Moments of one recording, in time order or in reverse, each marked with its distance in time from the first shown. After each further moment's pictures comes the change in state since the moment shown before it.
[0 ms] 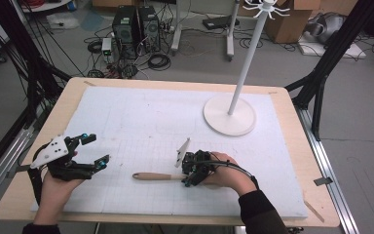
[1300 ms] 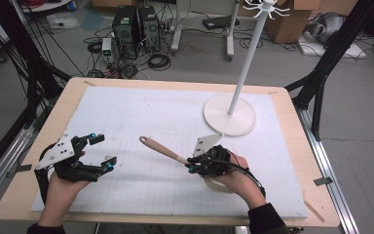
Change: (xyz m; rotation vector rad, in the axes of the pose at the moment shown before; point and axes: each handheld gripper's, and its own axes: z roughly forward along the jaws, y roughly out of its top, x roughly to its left) left arm -0.021 0.016 0.013 -0.038 -0.073 0.011; right arm 0.017 -0.029 -0.056 -0.383 -0.209 0.125
